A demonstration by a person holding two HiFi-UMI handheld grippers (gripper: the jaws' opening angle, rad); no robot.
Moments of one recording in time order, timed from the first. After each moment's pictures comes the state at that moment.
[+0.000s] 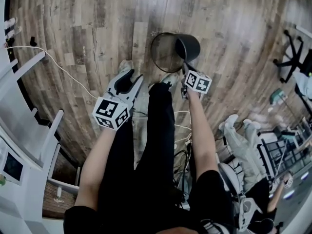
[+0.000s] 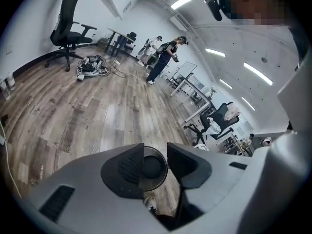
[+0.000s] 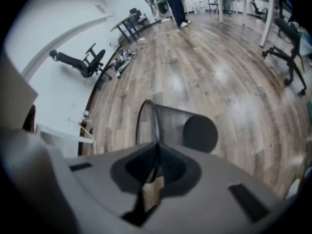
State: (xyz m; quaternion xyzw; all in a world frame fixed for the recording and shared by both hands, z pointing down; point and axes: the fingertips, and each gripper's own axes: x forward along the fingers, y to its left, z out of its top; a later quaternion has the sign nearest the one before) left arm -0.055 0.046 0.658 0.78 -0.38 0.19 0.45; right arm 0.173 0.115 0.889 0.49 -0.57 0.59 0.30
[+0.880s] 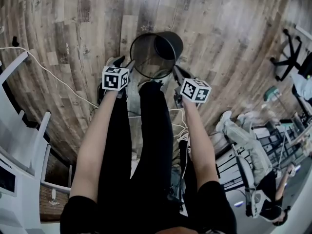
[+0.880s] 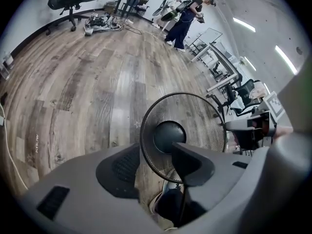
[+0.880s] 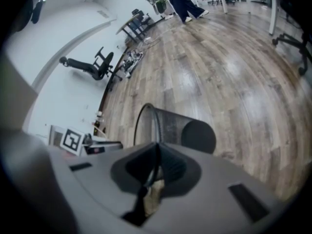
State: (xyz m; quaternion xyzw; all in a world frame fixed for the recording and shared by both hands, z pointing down) left arm -0.063 0.110 0.937 0.68 -0.35 0.35 0.54; right arm 0.146 0.124 0.885 0.43 -0.60 0.62 0.26
